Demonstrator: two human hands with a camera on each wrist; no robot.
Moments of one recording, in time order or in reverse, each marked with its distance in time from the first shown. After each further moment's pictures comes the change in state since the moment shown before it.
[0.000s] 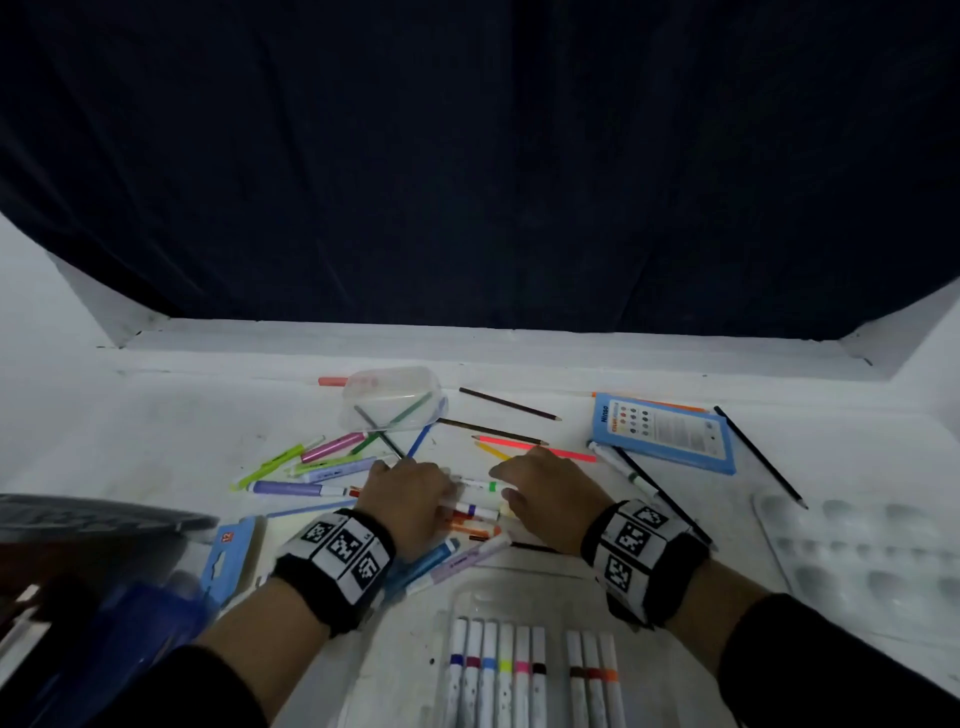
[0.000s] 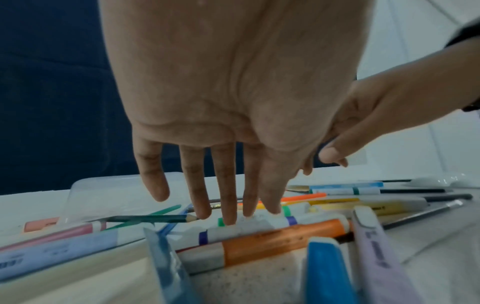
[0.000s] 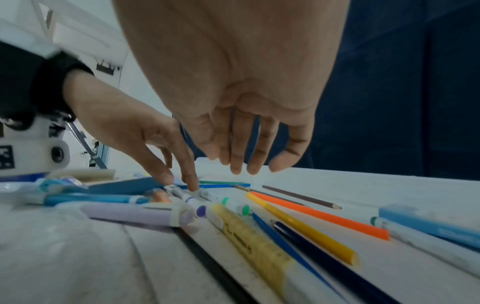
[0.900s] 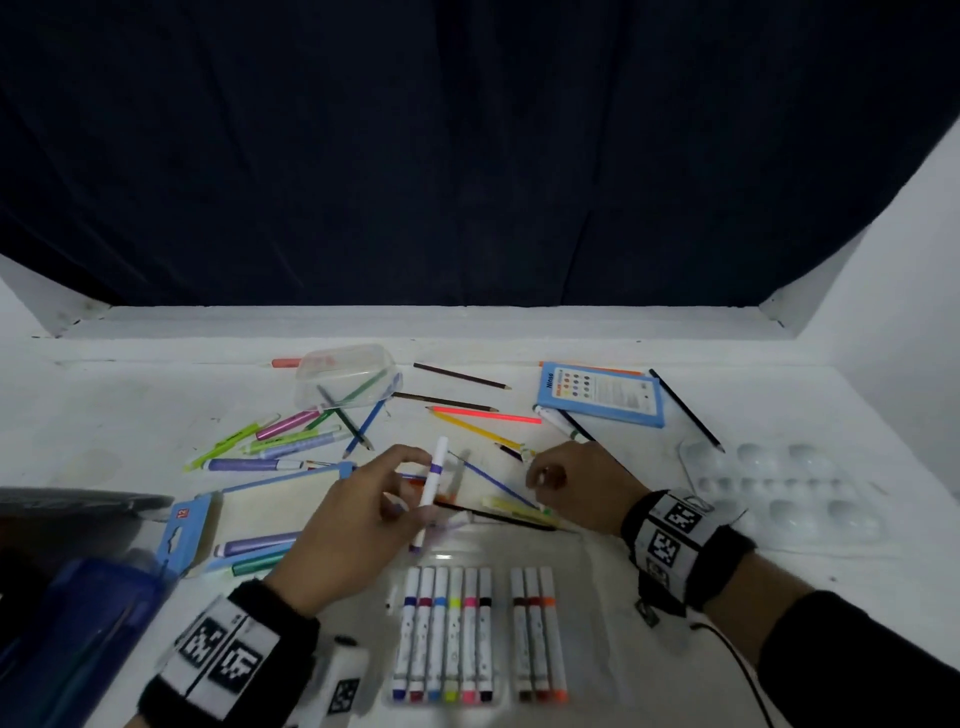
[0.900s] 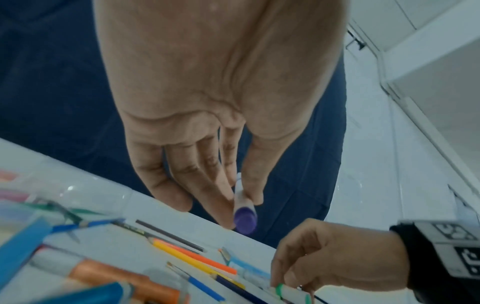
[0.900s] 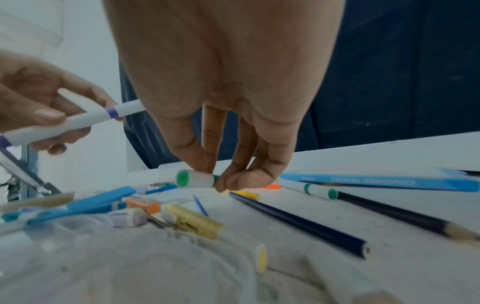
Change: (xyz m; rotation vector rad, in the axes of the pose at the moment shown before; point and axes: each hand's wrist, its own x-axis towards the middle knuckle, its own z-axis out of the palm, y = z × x) left_hand -0.086 0.046 -0.010 -0.998 0.247 0.070; right_hand -0.083 0.045 -0.008 0.294 0.114 0.165
